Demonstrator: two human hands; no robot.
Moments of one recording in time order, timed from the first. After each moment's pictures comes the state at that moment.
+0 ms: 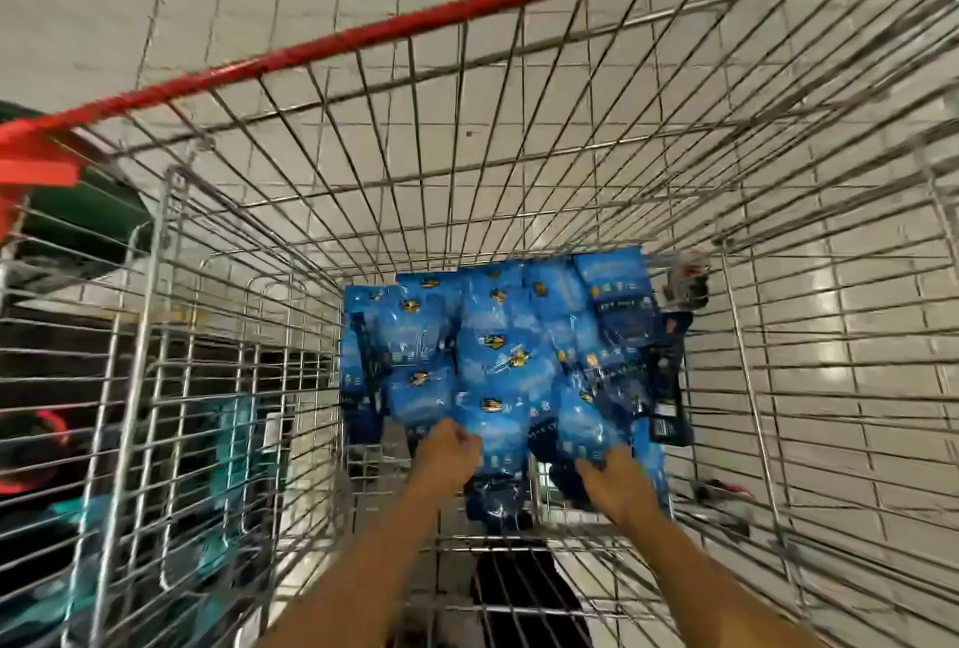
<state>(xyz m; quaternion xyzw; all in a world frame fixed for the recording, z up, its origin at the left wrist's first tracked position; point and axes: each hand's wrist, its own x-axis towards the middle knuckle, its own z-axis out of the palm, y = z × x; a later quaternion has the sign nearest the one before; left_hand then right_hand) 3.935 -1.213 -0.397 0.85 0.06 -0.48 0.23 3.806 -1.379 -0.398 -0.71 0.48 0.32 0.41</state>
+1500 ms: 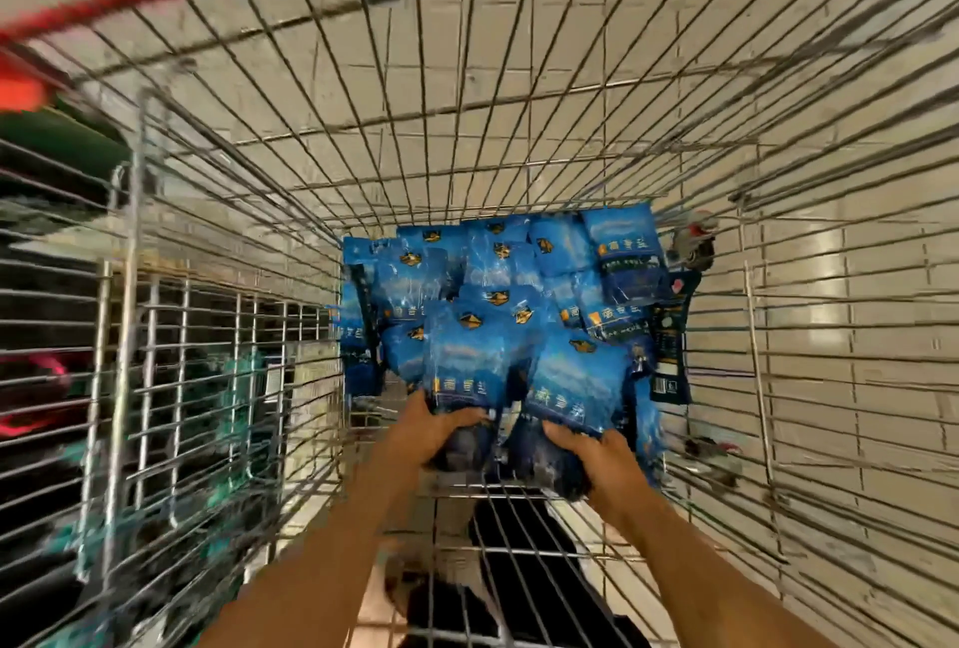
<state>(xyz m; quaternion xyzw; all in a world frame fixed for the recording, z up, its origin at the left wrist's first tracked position) 3.928 -1.177 -0.401 0.74 0.18 -0.51 0.39 3.786 -1.353 -0.401 -0.42 0.58 0.19 0.68</state>
